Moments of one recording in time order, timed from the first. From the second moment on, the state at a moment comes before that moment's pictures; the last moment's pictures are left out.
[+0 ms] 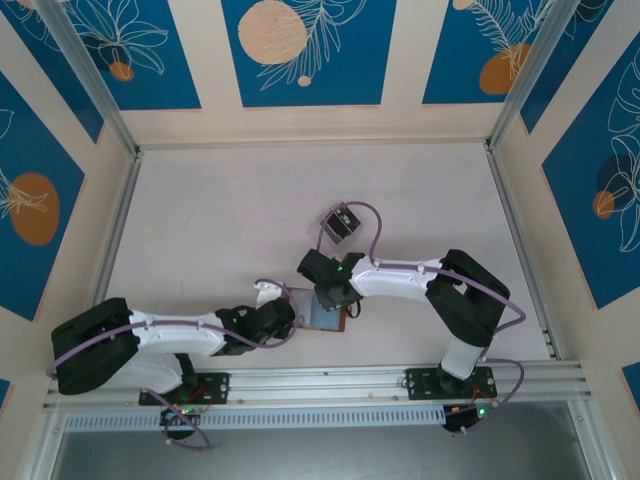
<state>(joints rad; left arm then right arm) -1.13 1.29 0.40 -0.10 -0.39 -0.86 0.98 1.73 1.01 -0.66 0.21 0.64</state>
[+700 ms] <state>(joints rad) -1.13 1.29 0.40 -0.10 -0.39 -0.87 1.06 1.68 1.04 -0.69 0.33 0.65</state>
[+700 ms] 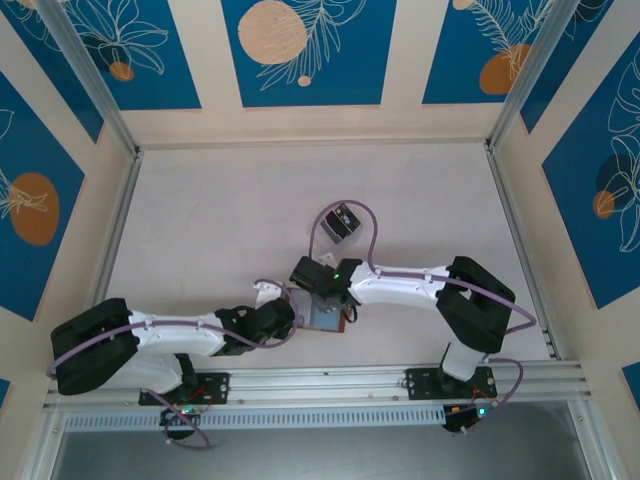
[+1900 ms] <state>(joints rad) -1.13 1.30 0.40 -0.10 -0.40 -0.87 1.02 1.73 1.02 -0.63 0.23 0.68</state>
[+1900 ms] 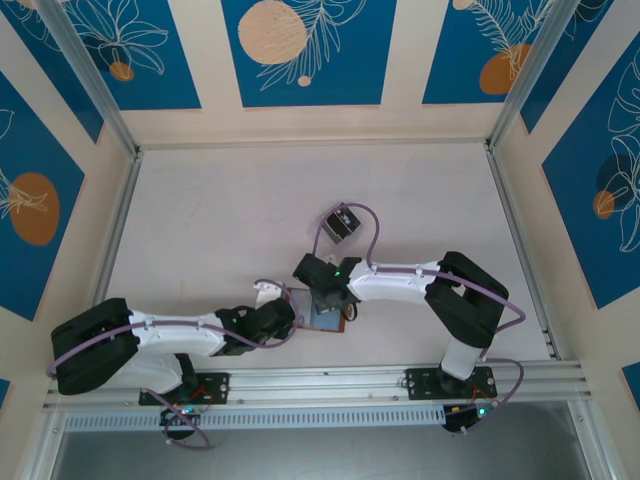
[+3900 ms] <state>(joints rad) -1.16 1.00 0.45 -0.52 -0.39 -0.86 0.86 1.81 1.14 -0.24 -0.51 0.68</state>
